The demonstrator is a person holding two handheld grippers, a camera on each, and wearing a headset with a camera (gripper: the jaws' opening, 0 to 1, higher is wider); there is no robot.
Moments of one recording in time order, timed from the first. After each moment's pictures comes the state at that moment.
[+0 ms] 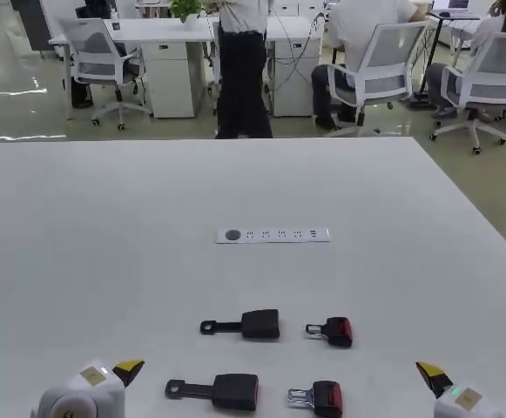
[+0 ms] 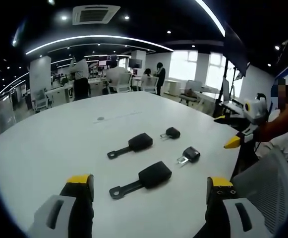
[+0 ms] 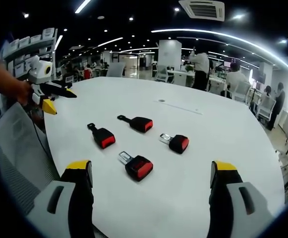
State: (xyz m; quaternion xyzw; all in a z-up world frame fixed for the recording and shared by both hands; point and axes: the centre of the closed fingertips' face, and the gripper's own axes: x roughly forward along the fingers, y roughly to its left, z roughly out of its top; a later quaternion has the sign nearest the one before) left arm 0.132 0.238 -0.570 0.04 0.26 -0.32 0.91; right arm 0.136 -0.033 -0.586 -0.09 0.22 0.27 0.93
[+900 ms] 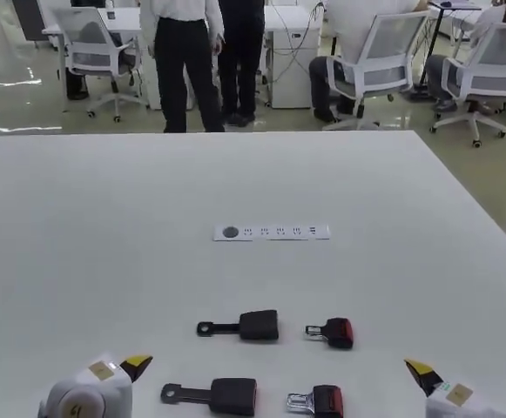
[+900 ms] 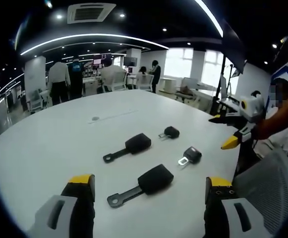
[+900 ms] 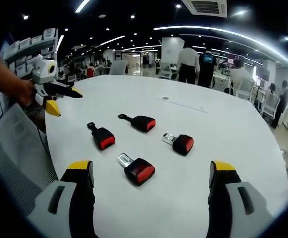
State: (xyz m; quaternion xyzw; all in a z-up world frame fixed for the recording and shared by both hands) left arm 0.155 0.229 -0.583 0.04 0.27 -0.34 0.90; right arm 0.154 -0.020 -0.597 -0.08 0.24 0.29 0.92
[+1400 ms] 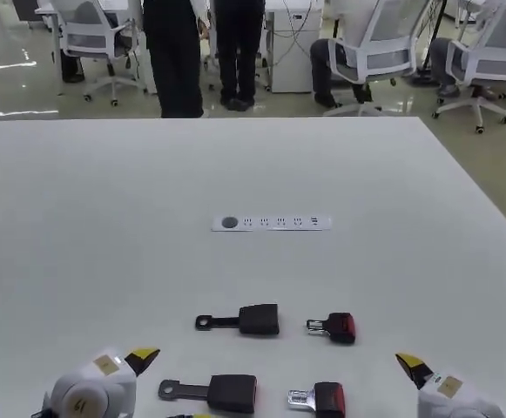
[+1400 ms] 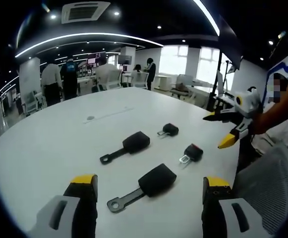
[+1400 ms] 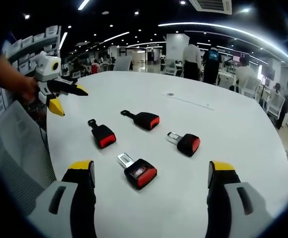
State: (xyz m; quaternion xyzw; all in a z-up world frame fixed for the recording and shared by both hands) left arm 0.165 0.220 -0.593 0.06 0.27 -0.36 0.89; right arm 0.166 -0.009 -0.611 -0.09 0.25 0.31 0.91
